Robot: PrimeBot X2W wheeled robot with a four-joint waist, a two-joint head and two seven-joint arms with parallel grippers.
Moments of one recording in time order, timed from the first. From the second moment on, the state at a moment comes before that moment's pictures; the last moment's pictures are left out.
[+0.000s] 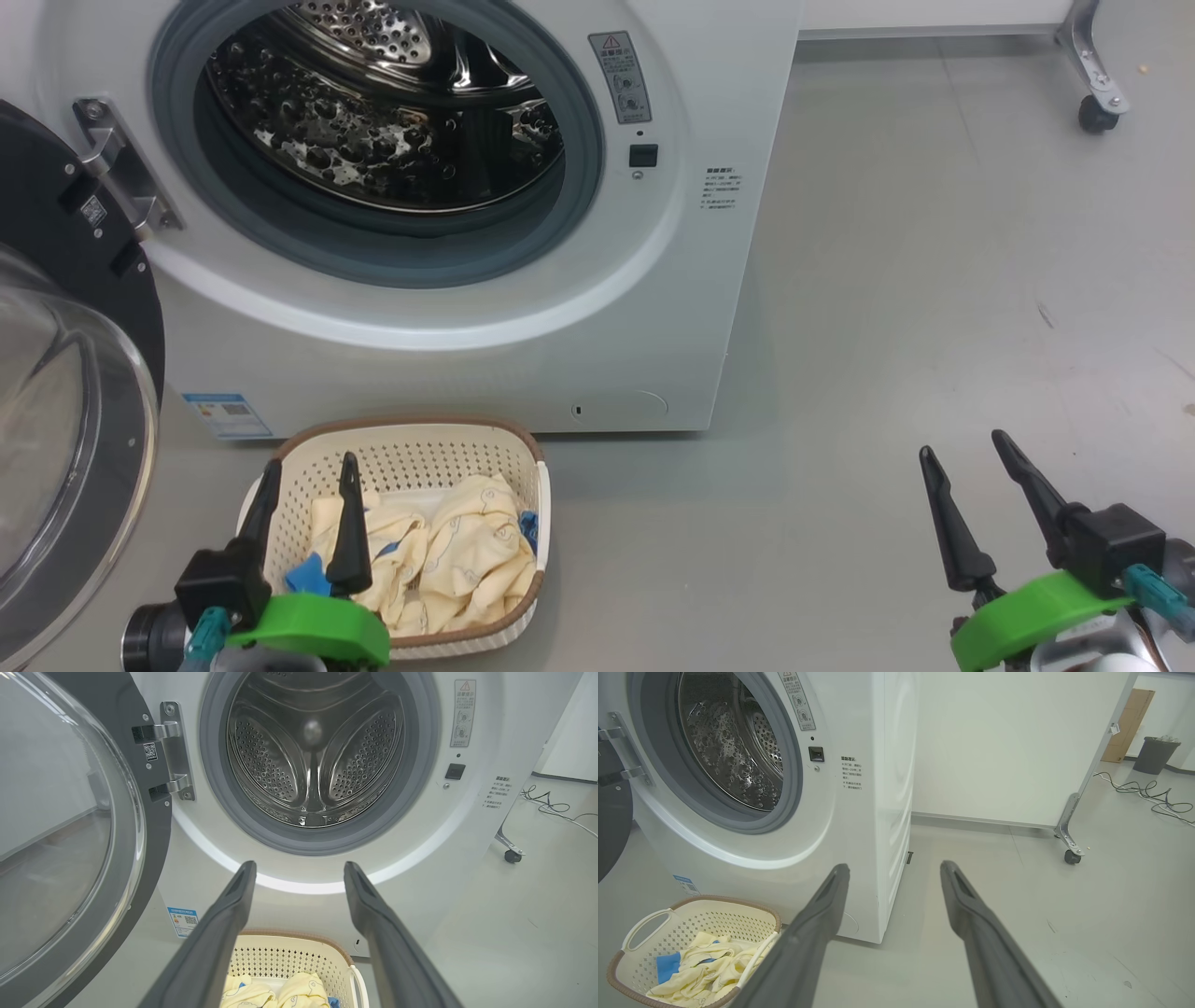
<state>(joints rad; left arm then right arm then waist) -0.10 0.05 -0.10 0.29 -0.17 0.03 -0.26 0.09 -0.04 -0.07 0.07 0.00 0.12 -0.19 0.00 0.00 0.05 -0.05</state>
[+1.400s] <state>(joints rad) -0.81 0.17 -0.17 1.22 -0.12 -0.10 -0.10 -0.20 -0.04 0.03 -0.08 0.05 0.12 -0.22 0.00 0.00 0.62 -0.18</state>
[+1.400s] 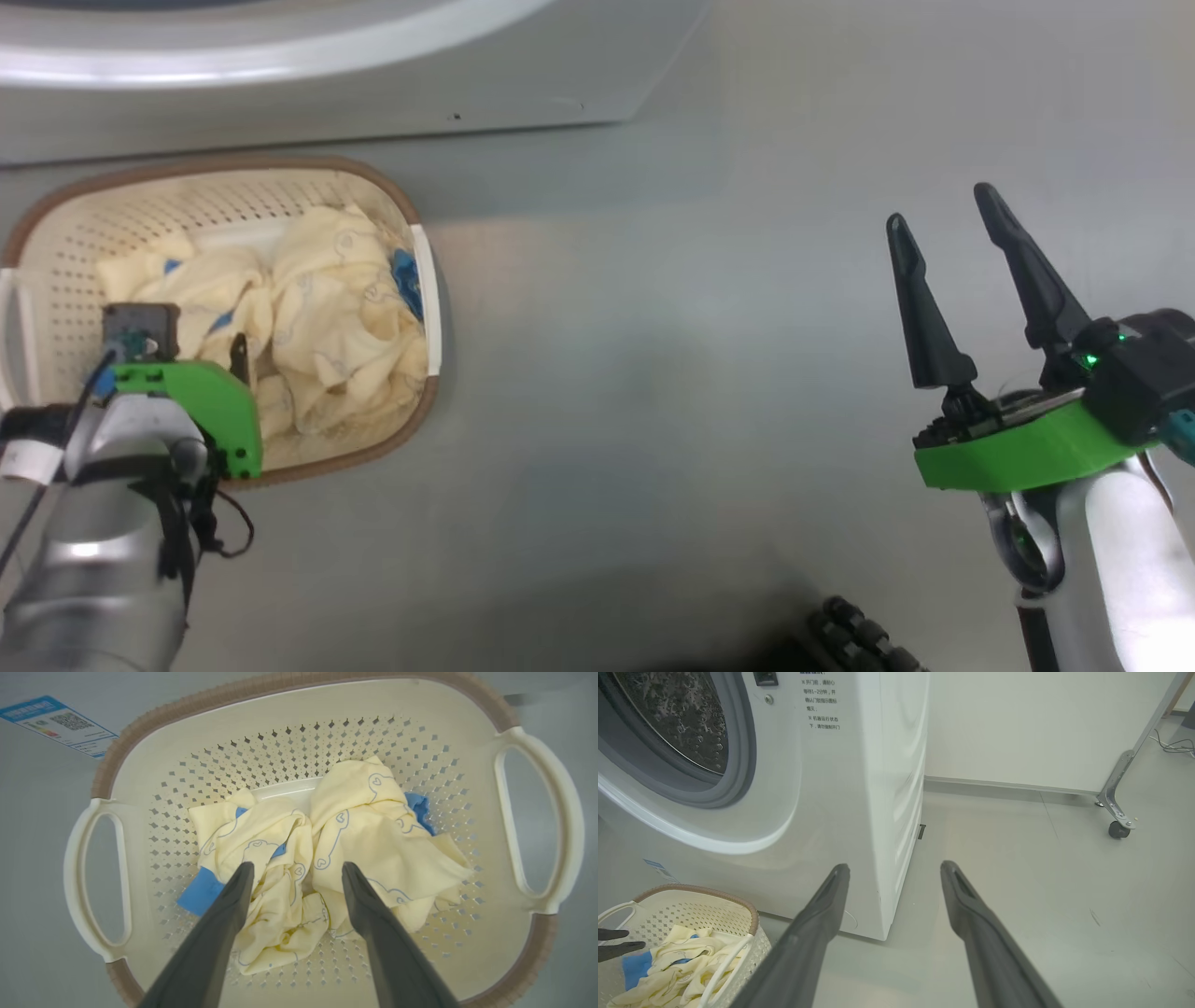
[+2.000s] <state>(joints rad) -1.03 0.31 -0.21 1.28 -0.08 0.07 0.01 -0.26 -0.04 0.06 -0.20 0.11 0.12 -0.25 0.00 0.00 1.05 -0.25</state>
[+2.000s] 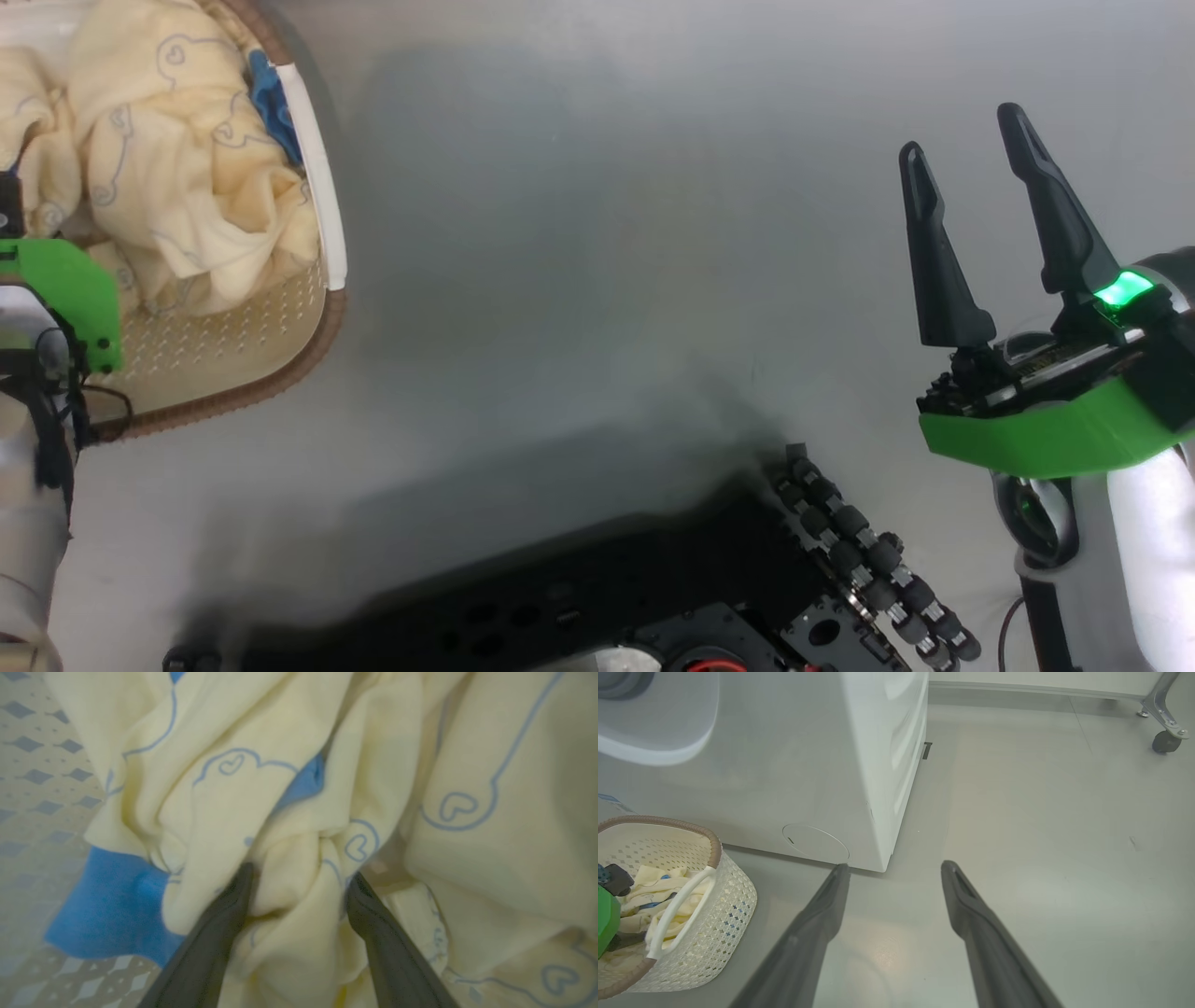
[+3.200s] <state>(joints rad) -0.97 0.20 -0.18 1.10 -0.20 0.05 -0.25 -0.24 -0.04 -0.03 -0.17 0.09 0.12 -0.26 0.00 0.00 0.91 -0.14</state>
